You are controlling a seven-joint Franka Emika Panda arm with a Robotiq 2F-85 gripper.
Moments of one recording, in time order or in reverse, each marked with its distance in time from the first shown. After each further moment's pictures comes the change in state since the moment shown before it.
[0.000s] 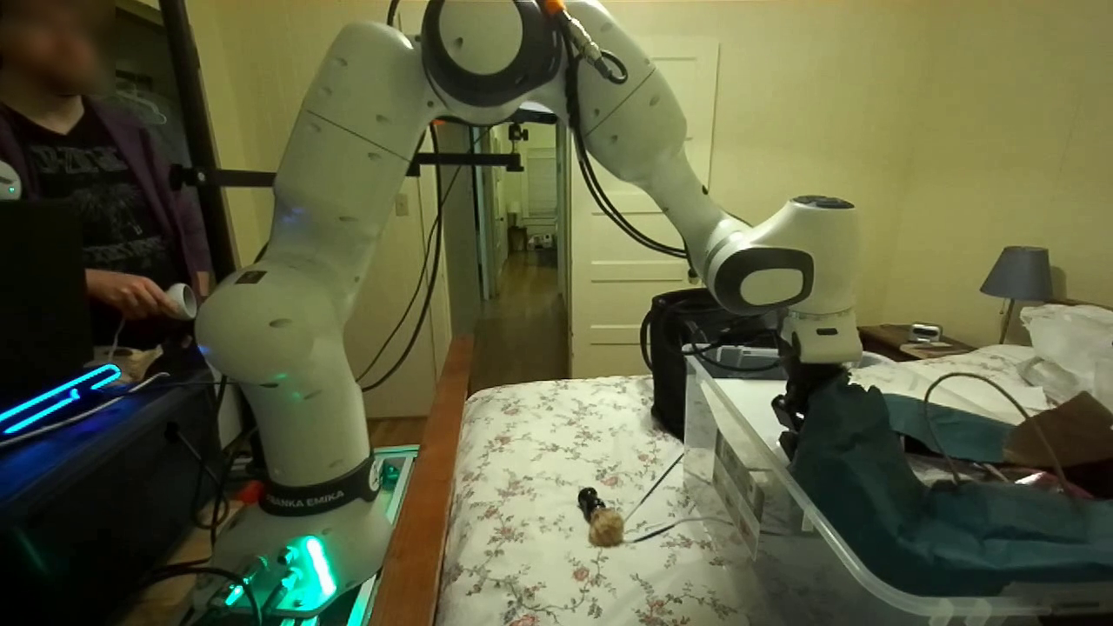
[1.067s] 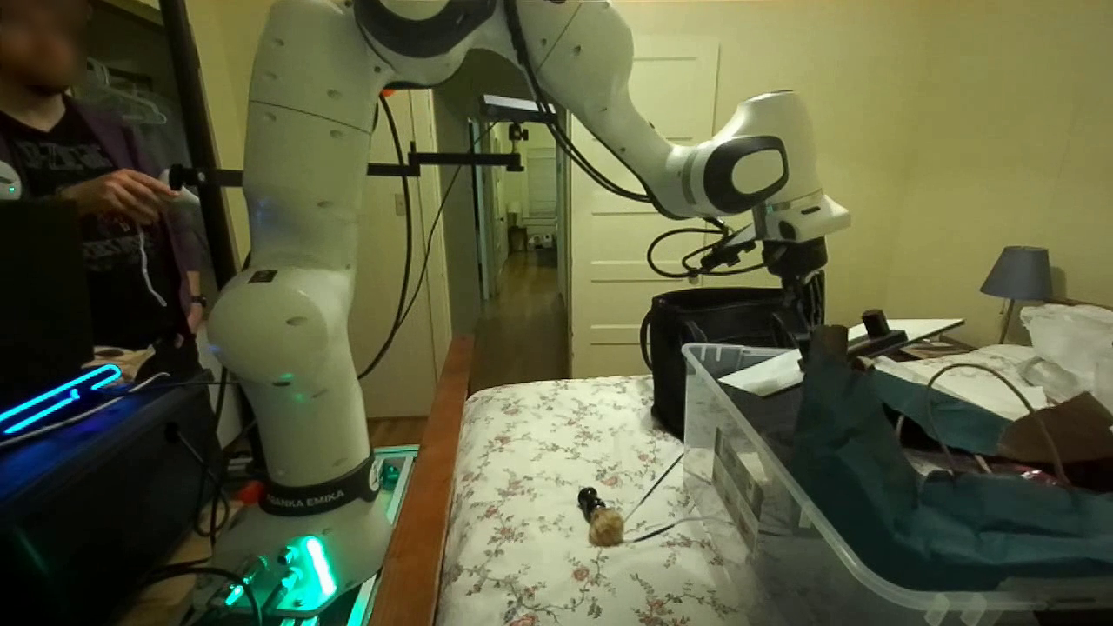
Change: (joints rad) arm 0.101 -0.231 -0.019 -0.017 -0.342 -0.076 0.075
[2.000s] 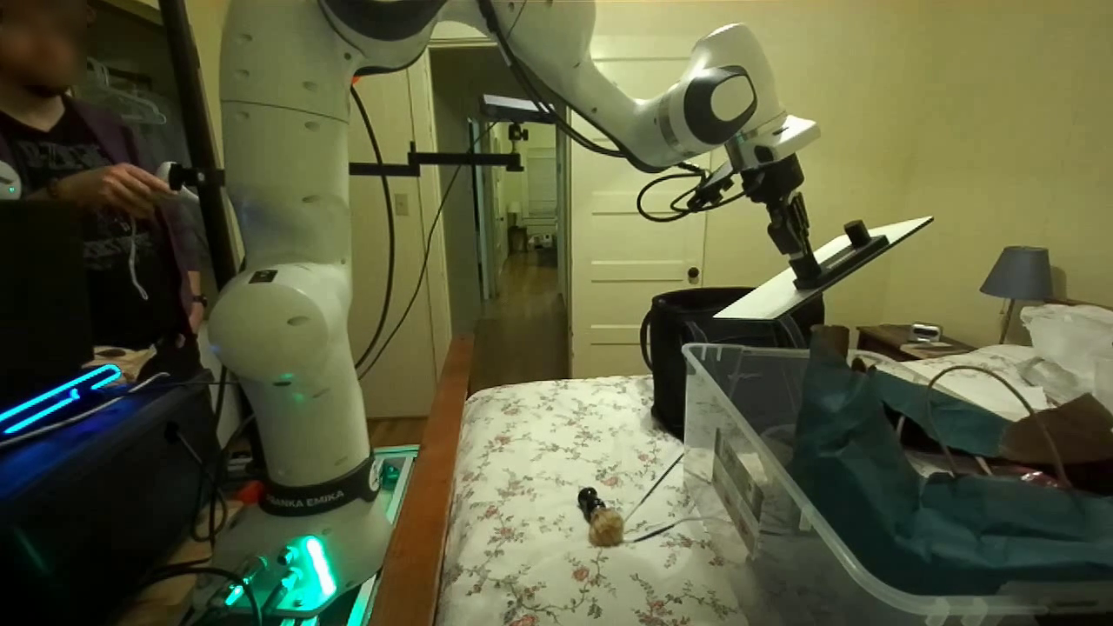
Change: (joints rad) arm 0.004 -0.111 0.100 0.055 -0.144 -0.002 0.079
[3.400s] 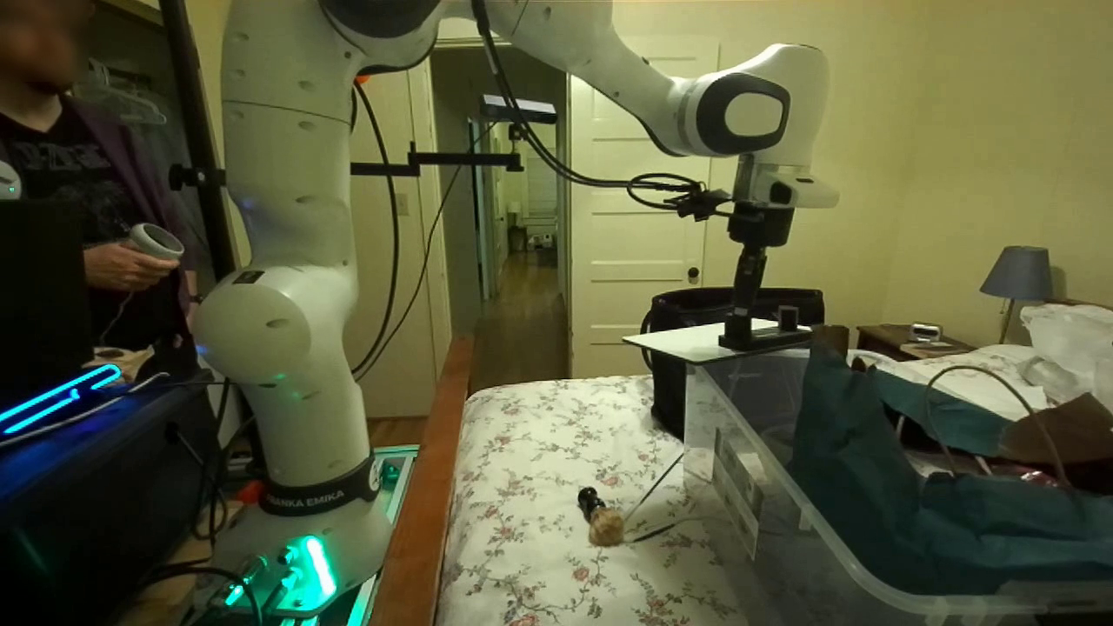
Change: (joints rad) arm -0.123 0.012 0.029 -0.001 0.314 -0.500 -0.450
